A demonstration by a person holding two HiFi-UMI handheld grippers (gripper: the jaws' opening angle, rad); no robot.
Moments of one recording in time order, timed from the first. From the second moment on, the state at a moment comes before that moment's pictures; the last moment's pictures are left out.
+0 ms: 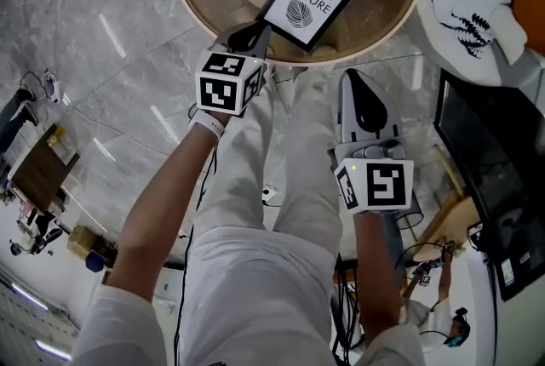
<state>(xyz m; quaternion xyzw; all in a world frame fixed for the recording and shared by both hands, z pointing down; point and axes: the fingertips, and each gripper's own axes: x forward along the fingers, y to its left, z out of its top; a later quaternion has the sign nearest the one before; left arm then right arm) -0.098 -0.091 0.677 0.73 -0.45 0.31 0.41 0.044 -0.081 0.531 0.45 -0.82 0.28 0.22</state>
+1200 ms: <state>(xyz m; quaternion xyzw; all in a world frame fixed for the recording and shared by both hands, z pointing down) -0.077 -0.041 0.308 0.77 -0.52 0.22 0.29 0.089 -0.040 0.299 0.45 -0.83 0.25 0.20</state>
